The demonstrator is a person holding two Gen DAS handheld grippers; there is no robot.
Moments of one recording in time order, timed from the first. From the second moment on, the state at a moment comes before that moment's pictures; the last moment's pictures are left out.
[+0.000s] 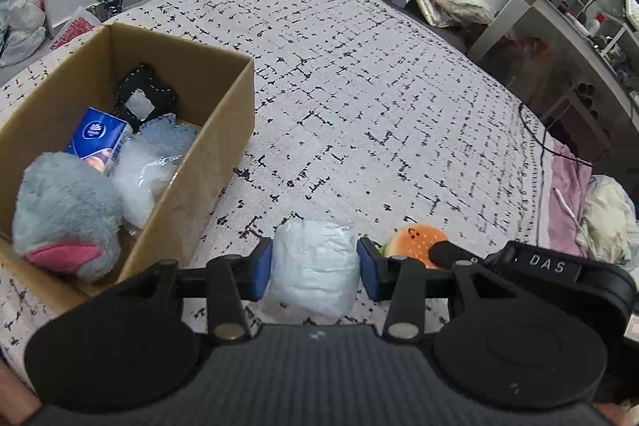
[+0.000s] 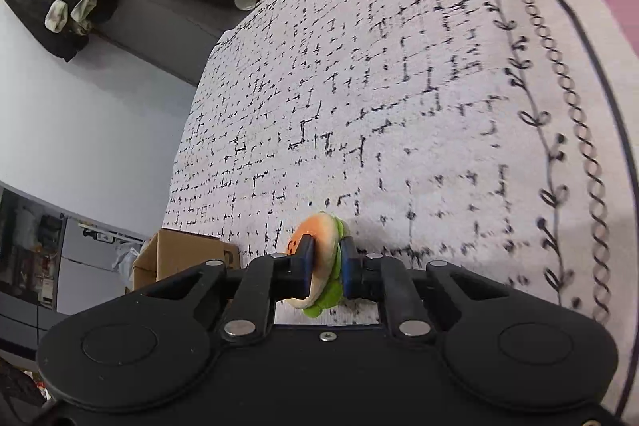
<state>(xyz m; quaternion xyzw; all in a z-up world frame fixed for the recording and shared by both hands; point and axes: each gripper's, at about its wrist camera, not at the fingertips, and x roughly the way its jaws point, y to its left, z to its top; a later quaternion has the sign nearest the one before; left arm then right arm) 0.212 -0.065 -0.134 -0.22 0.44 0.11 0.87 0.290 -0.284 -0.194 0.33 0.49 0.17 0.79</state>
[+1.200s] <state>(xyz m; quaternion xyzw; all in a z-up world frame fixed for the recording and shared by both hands) 0.124 -0.059 -0.055 -0.21 0.38 0.08 0.90 0.186 -0.301 -0.117 0.33 0.41 0.18 0.83</state>
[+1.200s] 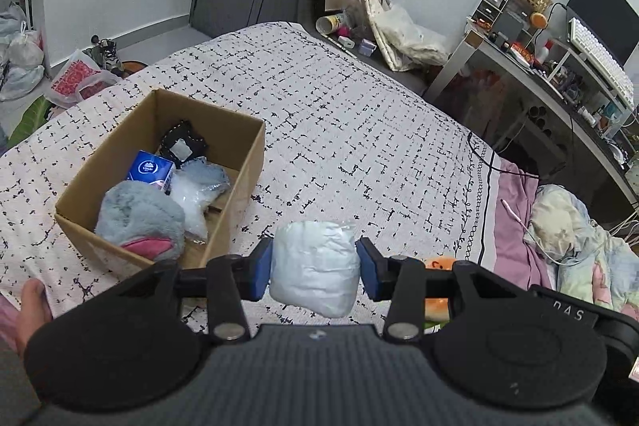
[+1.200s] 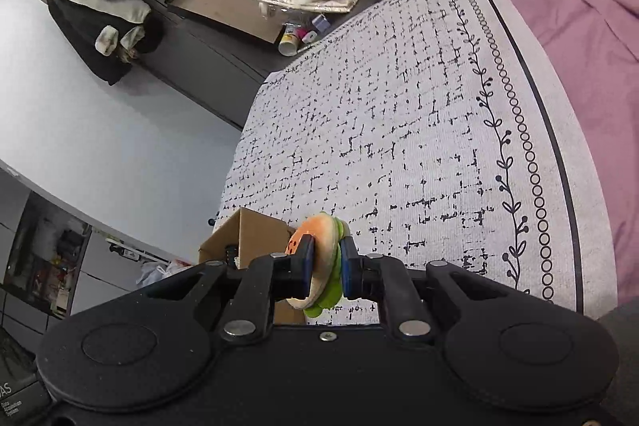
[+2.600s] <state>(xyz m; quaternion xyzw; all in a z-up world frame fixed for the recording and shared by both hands) 0.110 0.075 -0.053 -0.26 0.35 0.12 0.89 0.175 -0.187 -0.079 0.25 0.39 0.22 0.86</state>
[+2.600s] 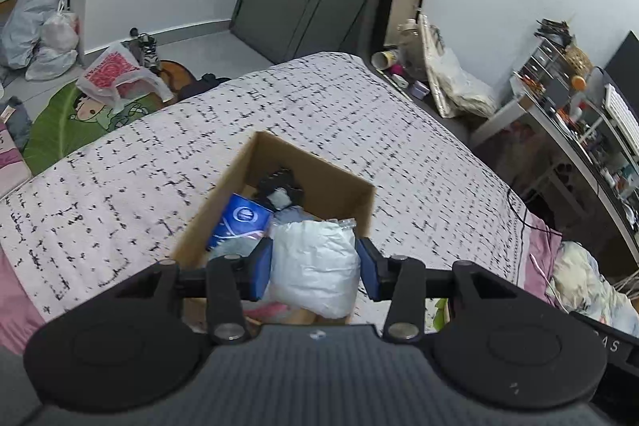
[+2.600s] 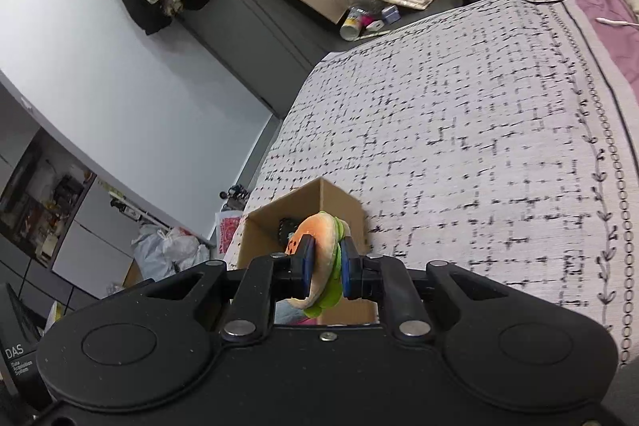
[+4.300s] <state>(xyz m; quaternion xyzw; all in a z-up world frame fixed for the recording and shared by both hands) 0.180 0.103 -0.070 -0.25 0.40 0.10 0.87 0.201 -0.171 -0.102 0.25 0.42 0.19 0.85</state>
